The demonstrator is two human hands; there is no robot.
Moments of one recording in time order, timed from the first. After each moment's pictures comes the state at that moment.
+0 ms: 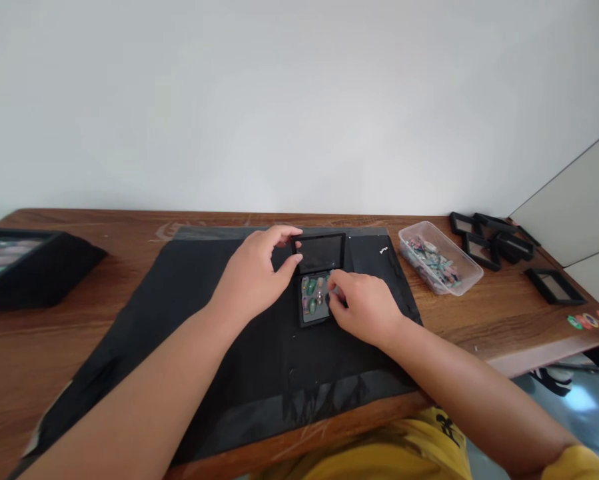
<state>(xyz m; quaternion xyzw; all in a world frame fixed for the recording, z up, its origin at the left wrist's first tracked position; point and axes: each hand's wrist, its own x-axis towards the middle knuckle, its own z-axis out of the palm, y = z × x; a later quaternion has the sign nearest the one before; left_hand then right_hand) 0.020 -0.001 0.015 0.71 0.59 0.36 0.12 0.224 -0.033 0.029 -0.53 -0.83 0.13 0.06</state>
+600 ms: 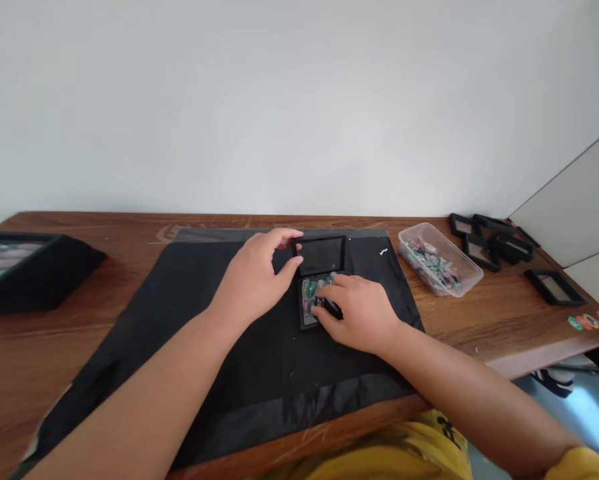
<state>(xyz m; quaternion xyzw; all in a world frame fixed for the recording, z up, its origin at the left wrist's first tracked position) 0.021 -0.002 0.015 0.71 0.60 0.35 0.12 0.220 -0.039 0.028 -0.48 -0.87 0.11 0.06</state>
